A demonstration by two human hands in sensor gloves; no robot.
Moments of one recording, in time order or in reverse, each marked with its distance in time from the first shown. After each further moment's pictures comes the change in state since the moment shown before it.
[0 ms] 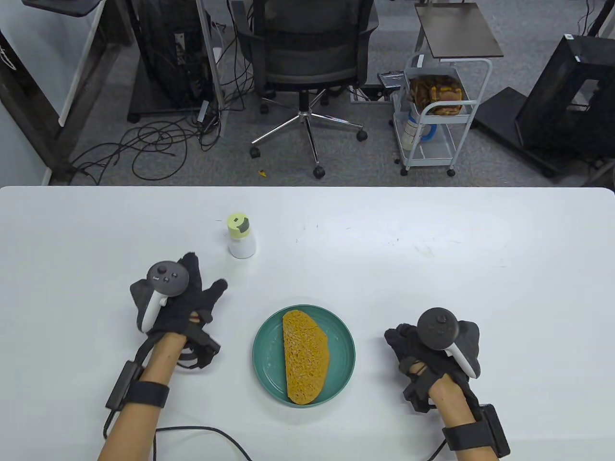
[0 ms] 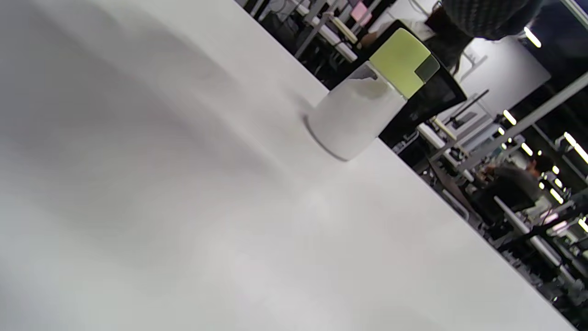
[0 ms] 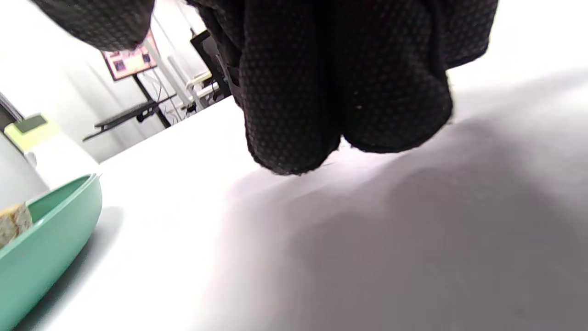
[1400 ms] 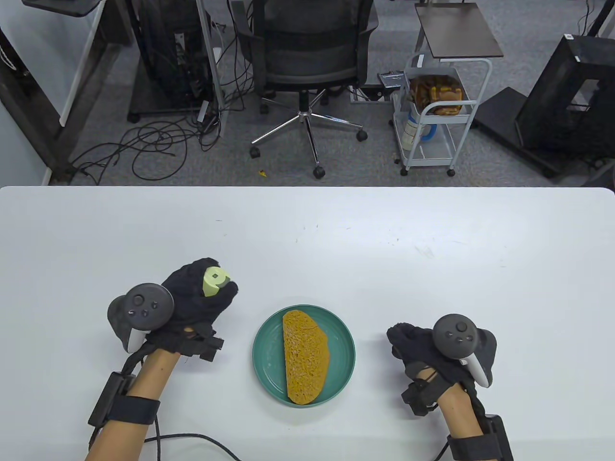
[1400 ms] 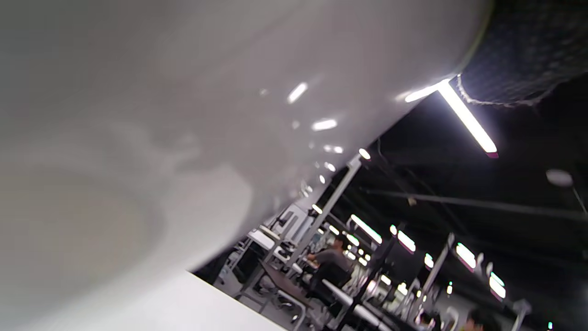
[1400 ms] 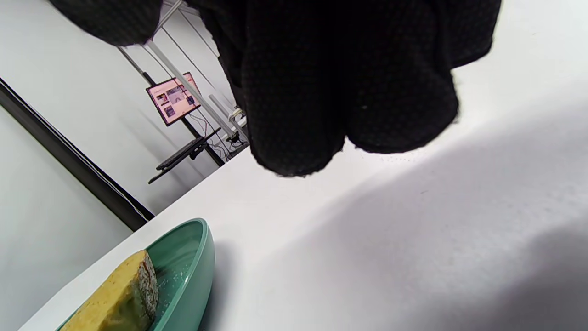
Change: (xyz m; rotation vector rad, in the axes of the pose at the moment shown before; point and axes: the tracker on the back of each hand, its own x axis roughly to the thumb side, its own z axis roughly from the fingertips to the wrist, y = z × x) left_hand 0.049 0.043 0.109 0.390 -0.659 -0.084; right_hand 0.013 -0.014 0.015 -0.044 -0.115 -0.172
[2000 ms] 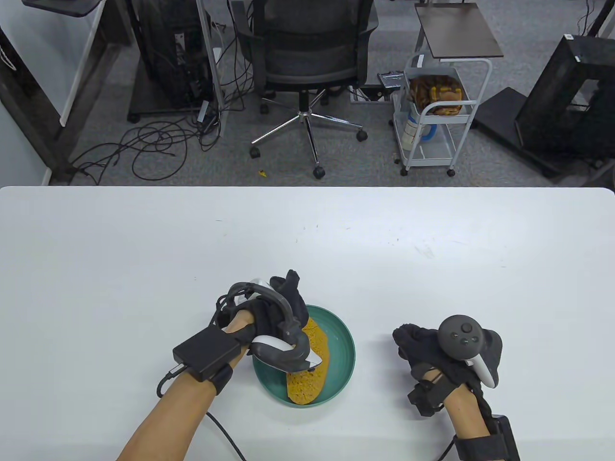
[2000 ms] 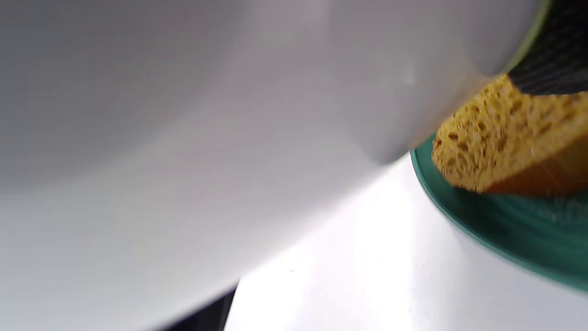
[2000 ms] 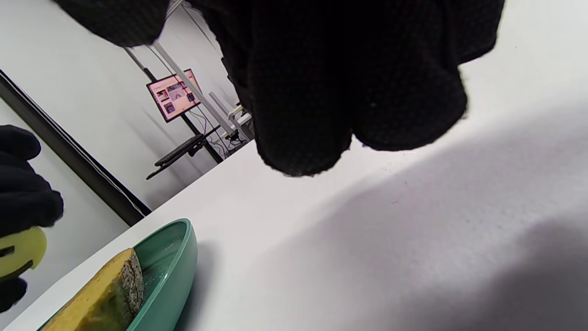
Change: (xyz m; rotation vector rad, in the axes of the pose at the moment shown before) left_hand 0.116 -0.163 0.000 -0.401 -1.009 -1.292; right_hand -0.008 -0.004 0.000 0.015 -0.014 0.041
